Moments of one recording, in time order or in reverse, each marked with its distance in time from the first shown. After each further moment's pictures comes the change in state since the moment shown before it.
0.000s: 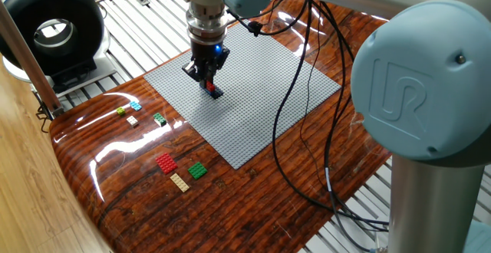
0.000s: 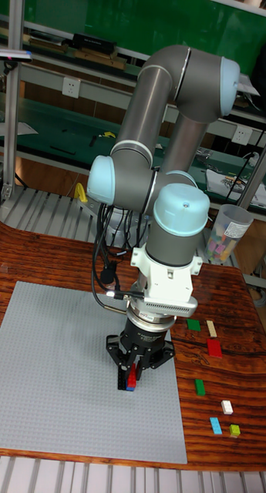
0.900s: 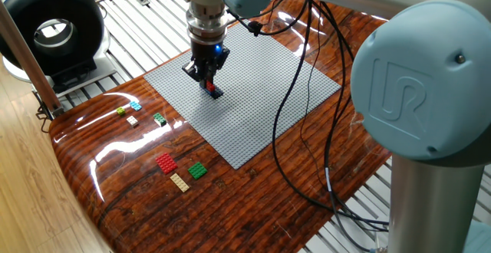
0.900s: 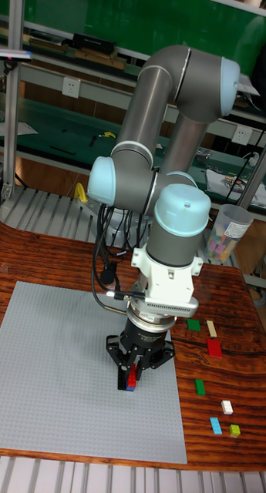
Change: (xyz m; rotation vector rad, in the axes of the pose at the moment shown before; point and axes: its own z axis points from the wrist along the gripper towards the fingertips) arm -0.002 -0.003 0.001 0.015 -0.006 -0.015
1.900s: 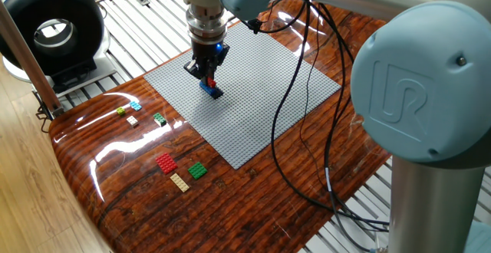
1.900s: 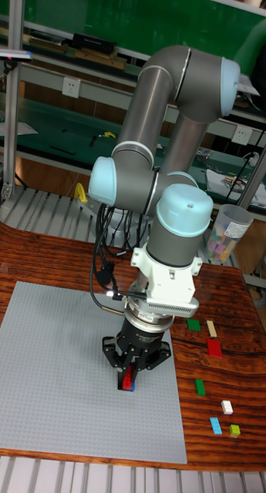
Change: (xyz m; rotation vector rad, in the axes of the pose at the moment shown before) arm 0.000 -0.010 -0.004 0.029 0.004 -0.032
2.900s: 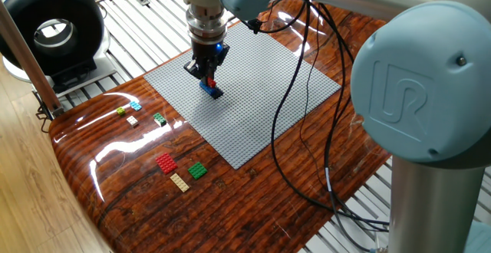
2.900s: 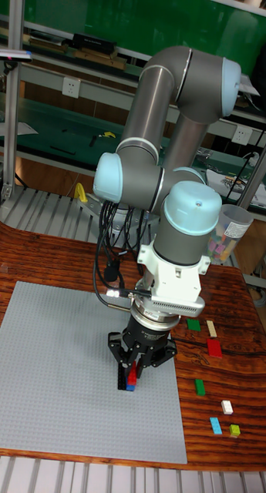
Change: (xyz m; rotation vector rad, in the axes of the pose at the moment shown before) arm 0.000 0.012 -0.005 -0.002 0.018 0.055
